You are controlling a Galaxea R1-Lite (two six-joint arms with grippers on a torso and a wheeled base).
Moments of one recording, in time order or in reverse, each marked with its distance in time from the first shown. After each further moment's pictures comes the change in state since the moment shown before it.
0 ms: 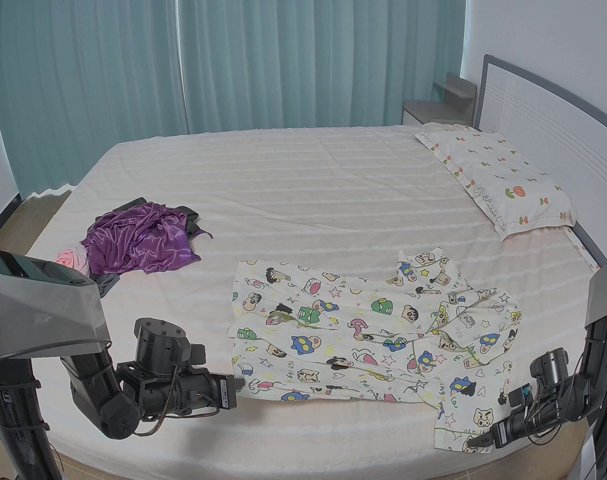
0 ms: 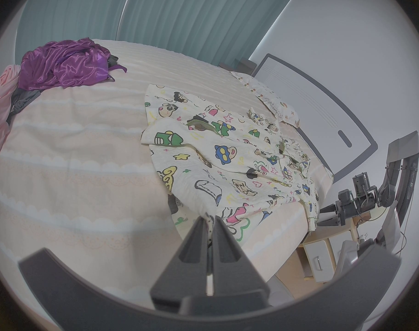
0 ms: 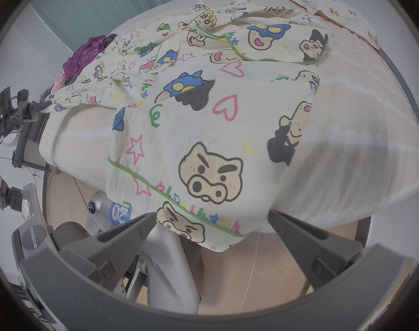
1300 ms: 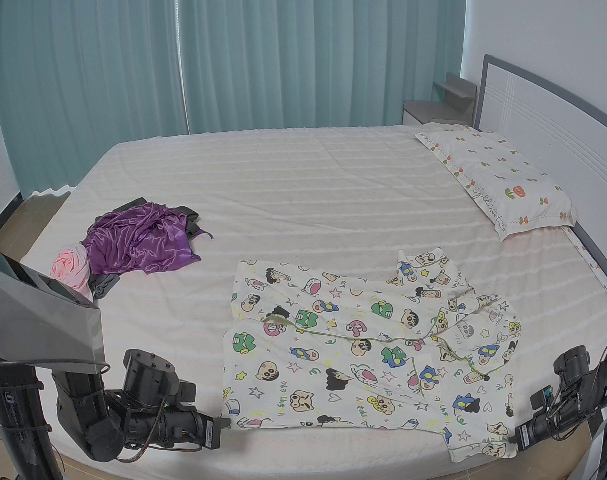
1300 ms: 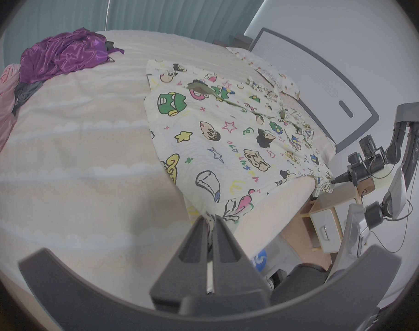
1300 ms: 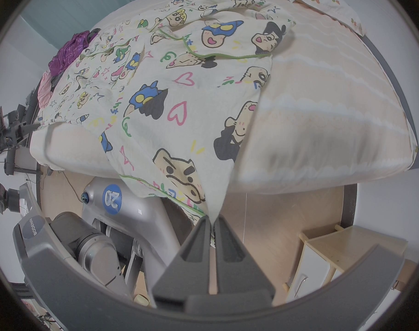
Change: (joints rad) left arm -0.011 0.012 0.216 -0.054 -0.012 0.111; right arm -0.176 -0.184 0.000 0.304 -0.052 -0.122
